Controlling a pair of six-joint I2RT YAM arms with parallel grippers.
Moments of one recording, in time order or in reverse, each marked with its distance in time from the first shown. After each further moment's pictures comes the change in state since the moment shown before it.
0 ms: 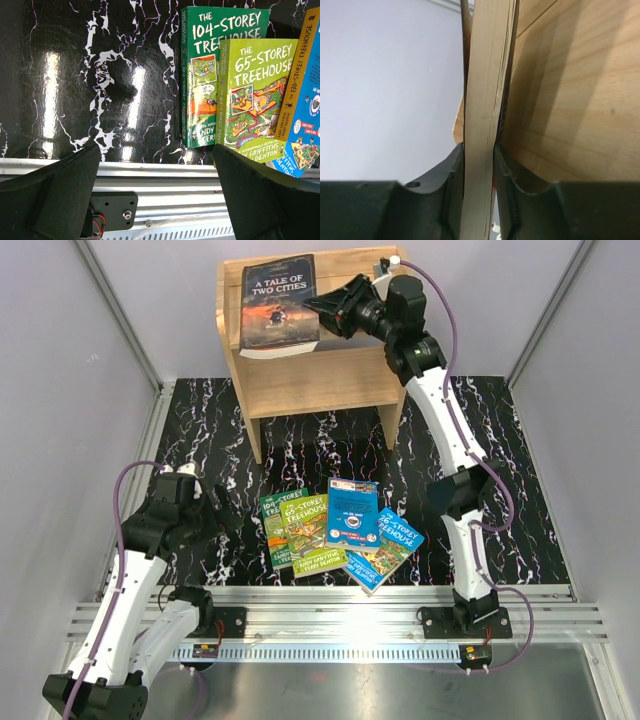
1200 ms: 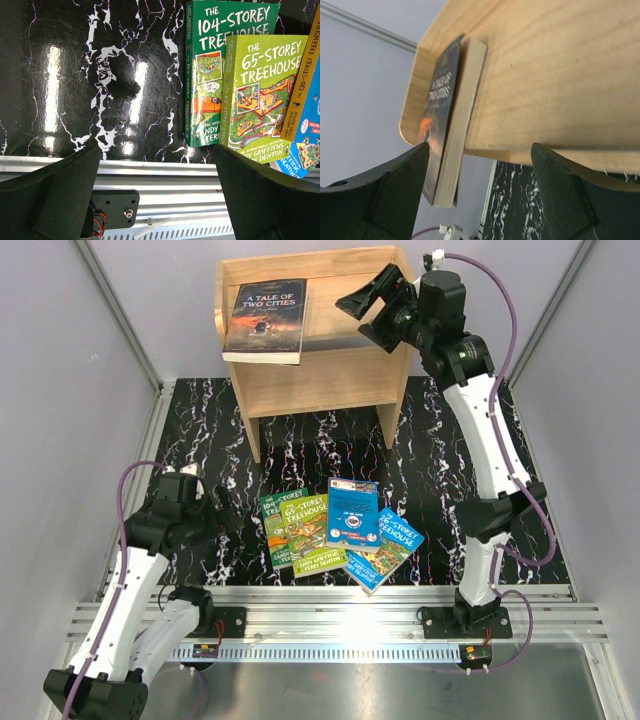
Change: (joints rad) left arm 0.000 0.018 -0.012 0.001 0.002 0.001; right arm -0.023 -0.296 -0.183 -0.319 0.294 -0.319
